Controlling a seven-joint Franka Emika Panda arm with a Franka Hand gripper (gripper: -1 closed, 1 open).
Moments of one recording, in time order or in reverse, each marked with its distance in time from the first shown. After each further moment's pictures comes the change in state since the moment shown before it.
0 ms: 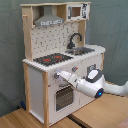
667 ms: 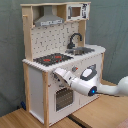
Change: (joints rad) arm -0.106 0.019 0.021 0.111 0.109 -0.010 0.042
